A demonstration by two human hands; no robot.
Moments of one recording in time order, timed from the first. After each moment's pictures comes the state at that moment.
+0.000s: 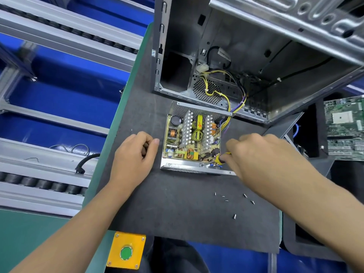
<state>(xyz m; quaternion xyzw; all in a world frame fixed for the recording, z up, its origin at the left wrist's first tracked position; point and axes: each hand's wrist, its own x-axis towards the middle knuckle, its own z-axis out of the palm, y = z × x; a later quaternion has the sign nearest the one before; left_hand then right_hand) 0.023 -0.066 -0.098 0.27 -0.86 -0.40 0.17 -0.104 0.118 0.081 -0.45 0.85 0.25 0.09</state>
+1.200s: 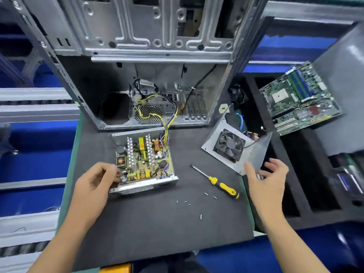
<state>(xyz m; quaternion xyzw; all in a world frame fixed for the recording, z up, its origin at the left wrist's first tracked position) 0.012 -0.043 -0.042 0.24 -0.77 -0.59 0.12 -0.112 0.315 -0.043 0.17 0.86 -0.47 -0.10</state>
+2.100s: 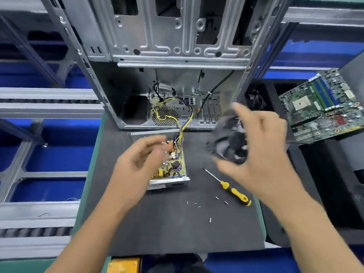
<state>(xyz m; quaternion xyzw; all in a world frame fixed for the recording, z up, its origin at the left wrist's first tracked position) -0.018 0.017 0.055 0.14 -0.71 -0.68 0.11 -0.129 0.235 0.080 -0.30 0.90 -0.26 -0.15</state>
